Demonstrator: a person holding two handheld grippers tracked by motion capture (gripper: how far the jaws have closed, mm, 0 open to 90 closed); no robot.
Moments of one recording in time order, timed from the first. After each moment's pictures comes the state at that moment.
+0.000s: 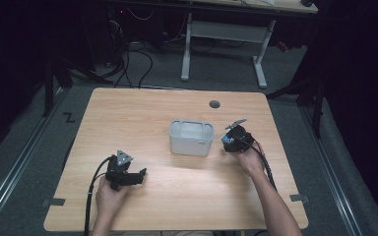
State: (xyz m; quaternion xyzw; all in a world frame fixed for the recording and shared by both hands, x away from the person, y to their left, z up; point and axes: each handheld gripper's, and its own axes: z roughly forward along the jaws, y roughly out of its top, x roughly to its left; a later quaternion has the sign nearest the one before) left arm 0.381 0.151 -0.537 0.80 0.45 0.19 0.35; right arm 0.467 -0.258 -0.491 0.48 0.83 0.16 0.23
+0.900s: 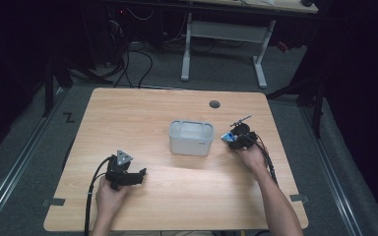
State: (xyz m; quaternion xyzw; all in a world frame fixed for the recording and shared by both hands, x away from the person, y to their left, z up) left arm 0.381 0.152 -0.537 0.80 0.45 0.19 0.35; right arm 0.484 -0.278 -0.499 0.51 0.83 0.15 0.18
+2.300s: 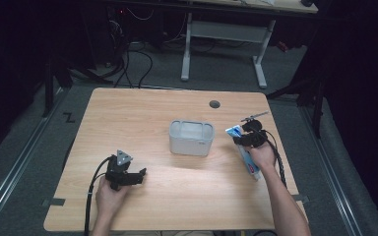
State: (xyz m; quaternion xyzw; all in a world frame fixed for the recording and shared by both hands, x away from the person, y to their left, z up) left arm 0.381 0.152 -0.537 0.80 0.45 0.19 0.35; right arm 0.468 -0.303 -0.464 0.52 0.80 0.25 0.13
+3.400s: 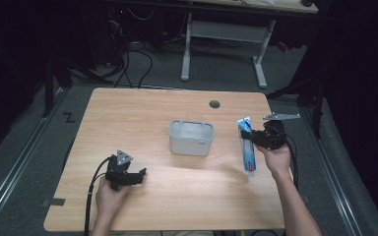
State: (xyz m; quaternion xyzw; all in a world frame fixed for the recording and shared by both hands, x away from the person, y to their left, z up) left arm 0.381 0.152 -0.537 0.80 0.45 0.19 0.35; right arm 0.420 -0.329 -0.414 0.49 0.76 0.41 0.13
